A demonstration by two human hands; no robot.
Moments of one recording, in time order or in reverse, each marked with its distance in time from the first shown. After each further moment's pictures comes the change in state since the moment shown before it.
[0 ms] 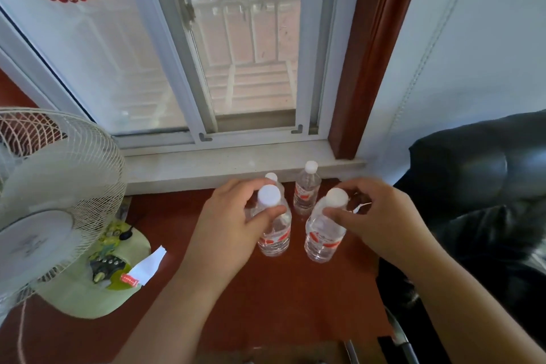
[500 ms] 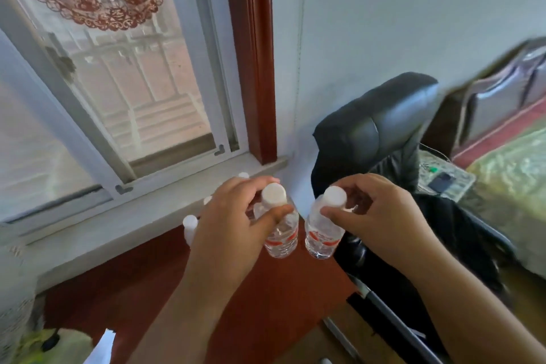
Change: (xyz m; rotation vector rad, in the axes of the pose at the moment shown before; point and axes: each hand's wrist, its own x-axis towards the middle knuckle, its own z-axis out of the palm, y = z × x) left_hand 0.003 0.064 0.002 -0.165 -0.231 0.319; right_hand -0.111 -0.036 -0.047 0.005 0.398 0.255
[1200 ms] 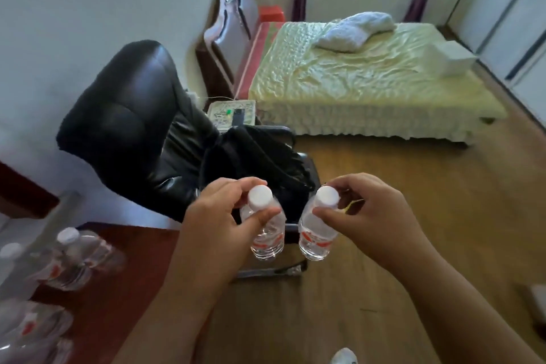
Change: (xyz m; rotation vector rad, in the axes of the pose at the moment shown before) left_hand -0.094 0.144 0.113 -0.386 -0.667 0.549; right_hand -0.300 0.025 -0.102 -0.130 0.620 0.609
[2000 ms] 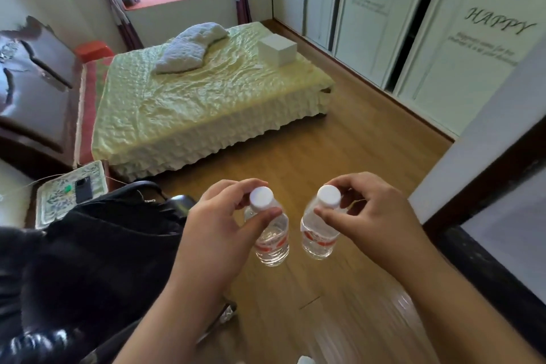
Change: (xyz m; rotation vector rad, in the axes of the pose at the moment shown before) left_hand 0.100 0.185 0.255 -0.166 -0.402 0.322; right_hand -0.057 0.167 -0.228 -0.041 0.446 0.389
